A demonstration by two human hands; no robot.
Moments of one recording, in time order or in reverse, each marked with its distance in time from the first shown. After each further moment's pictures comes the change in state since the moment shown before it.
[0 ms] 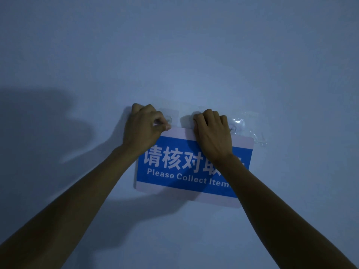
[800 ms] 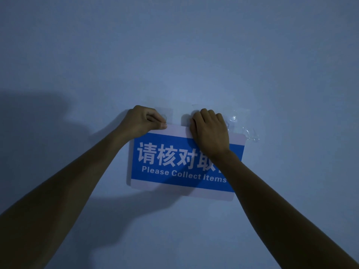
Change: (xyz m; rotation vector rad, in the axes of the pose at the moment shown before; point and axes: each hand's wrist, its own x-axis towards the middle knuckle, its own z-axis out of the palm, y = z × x) left_hand 0.021 0.005 -0.017 -0.341 -0.345 -0.206; right_hand 0.001 0.005 -0.008 0.059 -0.059 0.066
